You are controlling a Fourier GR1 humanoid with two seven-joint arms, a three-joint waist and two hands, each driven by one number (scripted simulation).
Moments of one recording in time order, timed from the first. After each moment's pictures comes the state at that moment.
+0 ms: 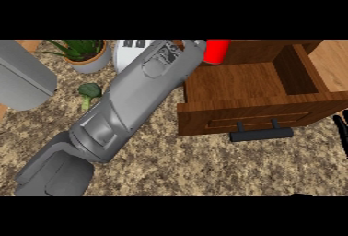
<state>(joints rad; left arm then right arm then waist) -1.48 0.00 -0.40 -0.49 0.39 0.58 0.10 0.18 -0.02 -0.25 -2.13 -0.07 0.20 0.11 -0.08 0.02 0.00</state>
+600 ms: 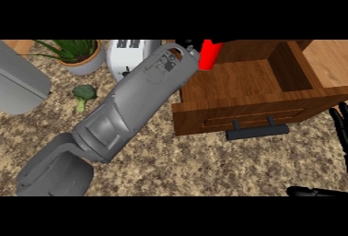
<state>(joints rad) -1.45 0.00 -0.53 -0.41 0.47 0.65 0.01 0.13 -0.03 -0.24 -2.11 -0.07 0.19 0.13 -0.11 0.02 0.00</state>
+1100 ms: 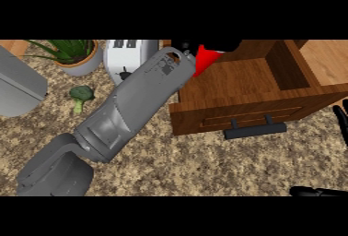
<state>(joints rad) -1.45 0.00 -0.60 -0.36 0.50 0.69 -0.02 0.11 -0.05 -0.24 -2.13 -0.08 0.19 0.16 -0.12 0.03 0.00</state>
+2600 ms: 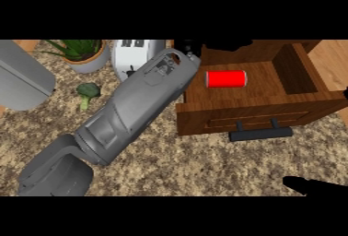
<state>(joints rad) -1.43 0.00 -0.60 -0.43 0.70 0.82 -0.13 0.04 -0.21 -0.14 -2.21 0.36 0.19 0.02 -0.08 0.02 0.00</state>
